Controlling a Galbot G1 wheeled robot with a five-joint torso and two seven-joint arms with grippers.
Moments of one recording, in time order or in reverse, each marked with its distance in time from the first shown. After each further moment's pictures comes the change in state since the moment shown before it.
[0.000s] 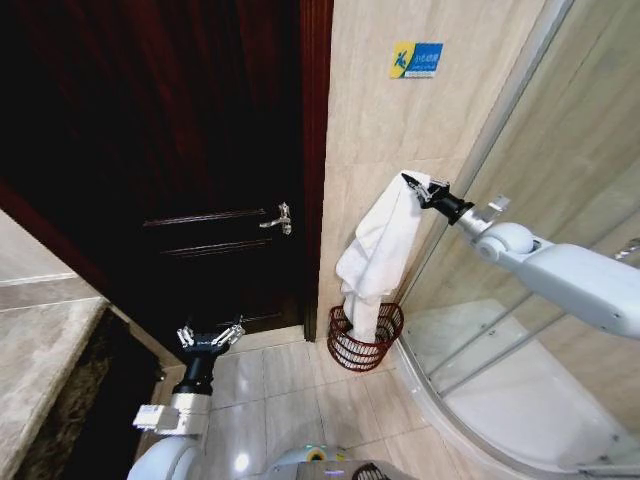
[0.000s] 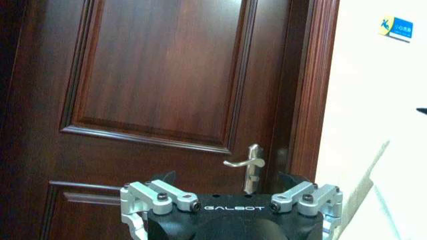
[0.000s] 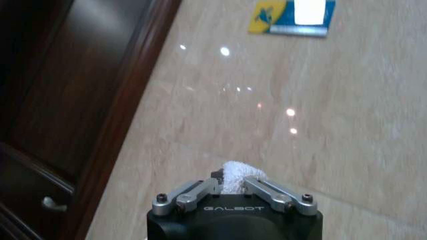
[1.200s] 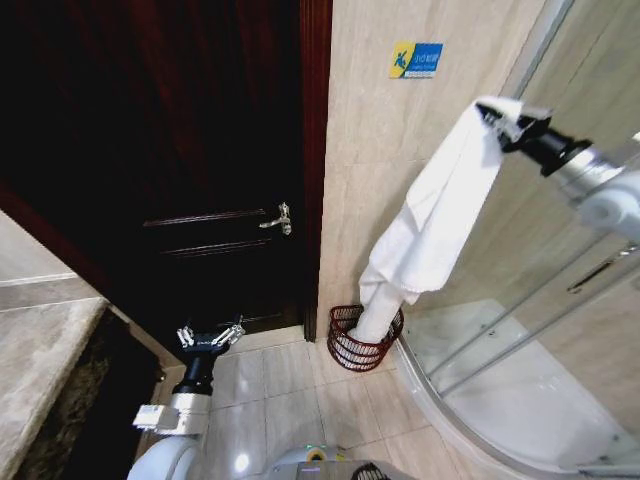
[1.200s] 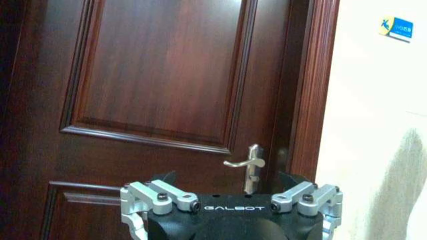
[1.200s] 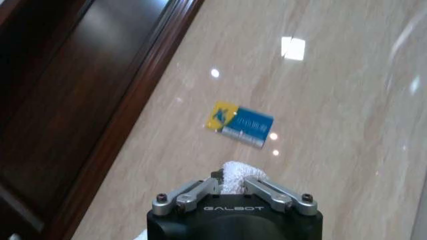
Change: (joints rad) left arm 0.000 0.000 0.000 0.000 0.000 0.000 0.000; right arm 0.725 0.292 -0.531 0.196 0.122 -0.079 -0.075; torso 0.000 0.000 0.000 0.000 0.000
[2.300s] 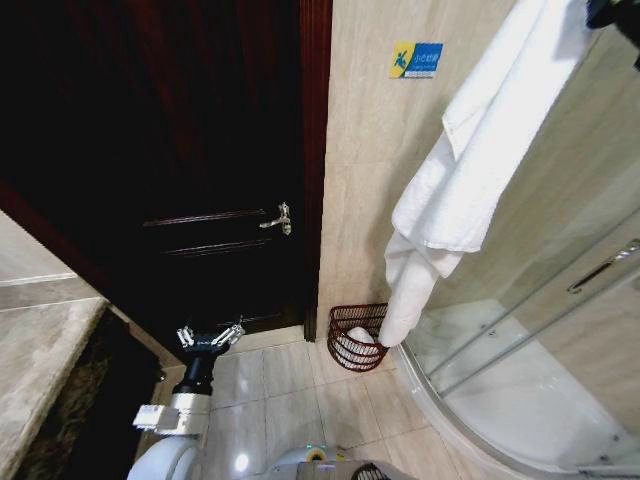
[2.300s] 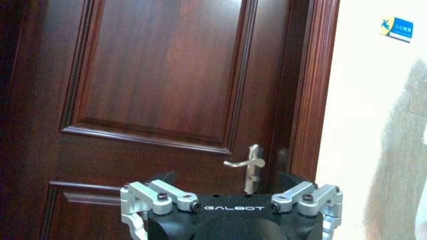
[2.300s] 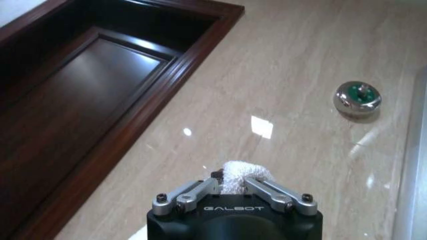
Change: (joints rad) left arm 0.000 0.000 0.000 0.000 0.000 0.000 0.000; right arm 0.359 -0.084 0.012 -0.054 0.032 -0.094 0.049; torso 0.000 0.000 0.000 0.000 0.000
